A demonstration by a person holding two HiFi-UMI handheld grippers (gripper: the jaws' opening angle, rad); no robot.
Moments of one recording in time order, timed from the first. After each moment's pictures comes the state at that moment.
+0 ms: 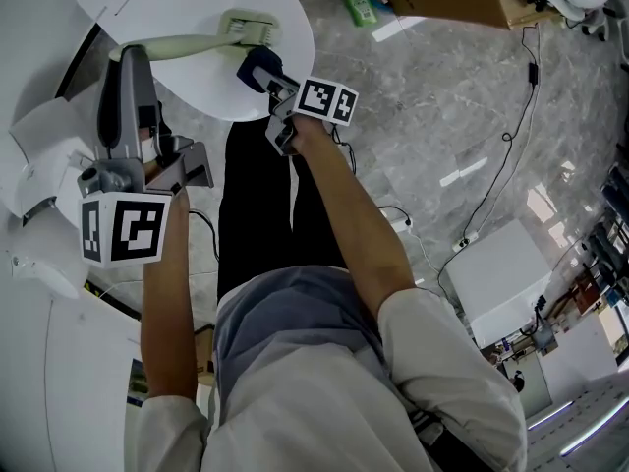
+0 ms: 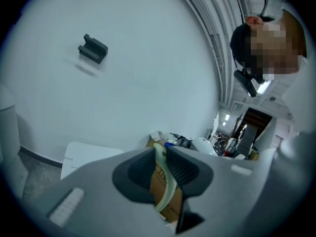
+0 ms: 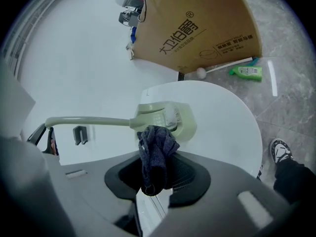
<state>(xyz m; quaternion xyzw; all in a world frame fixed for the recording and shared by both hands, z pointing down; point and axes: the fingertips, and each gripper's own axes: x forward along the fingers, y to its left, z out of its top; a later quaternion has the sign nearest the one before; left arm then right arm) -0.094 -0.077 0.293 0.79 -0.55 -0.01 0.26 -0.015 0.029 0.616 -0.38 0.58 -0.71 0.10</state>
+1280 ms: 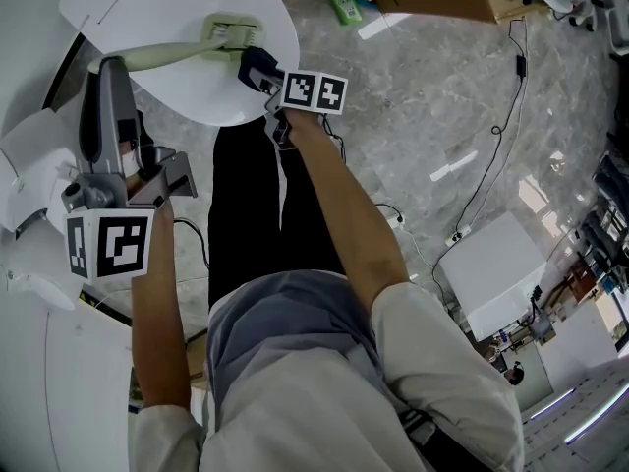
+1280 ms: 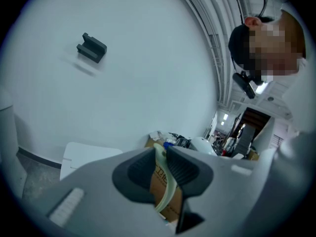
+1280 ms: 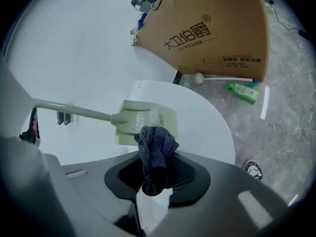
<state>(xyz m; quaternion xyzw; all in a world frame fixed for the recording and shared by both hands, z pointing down) -0.094 -0.079 0.294 0.80 -0.54 -0.01 0.26 0.007 0.032 0.649 -0.41 0.61 -0.68 -0.04</state>
